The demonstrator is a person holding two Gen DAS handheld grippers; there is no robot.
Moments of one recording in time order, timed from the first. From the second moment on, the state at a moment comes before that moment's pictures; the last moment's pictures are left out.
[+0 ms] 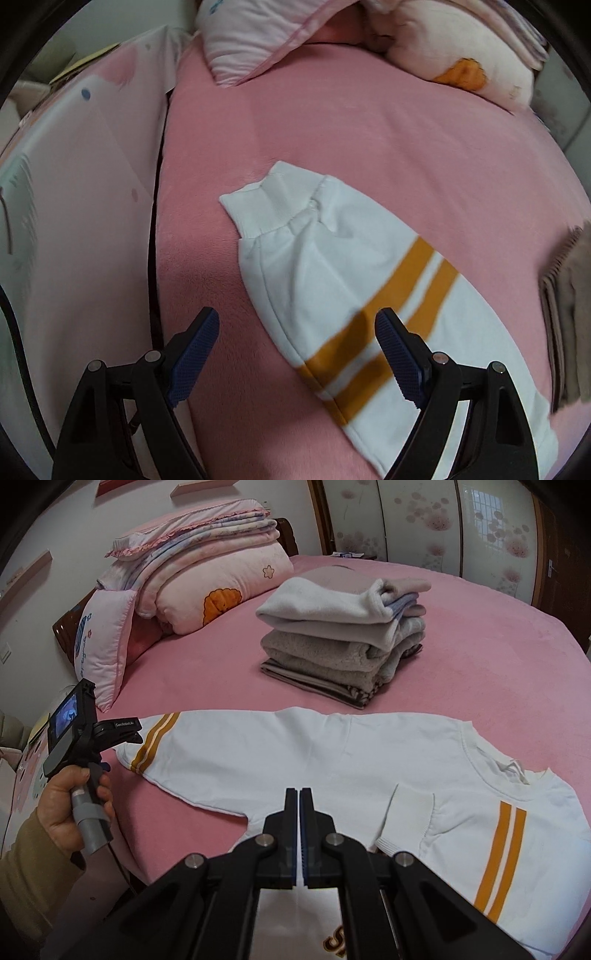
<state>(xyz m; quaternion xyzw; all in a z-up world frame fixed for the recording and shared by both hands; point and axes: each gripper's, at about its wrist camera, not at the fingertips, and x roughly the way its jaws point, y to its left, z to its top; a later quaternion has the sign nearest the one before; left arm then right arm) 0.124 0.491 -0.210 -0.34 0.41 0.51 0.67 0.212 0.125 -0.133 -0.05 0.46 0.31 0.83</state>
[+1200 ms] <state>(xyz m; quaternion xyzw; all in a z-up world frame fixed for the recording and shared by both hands) 0.189 0.237 -0.100 -0.20 0.32 0.11 0.92 0.204 0.020 -0.148 0.01 0.47 0.22 0.86</state>
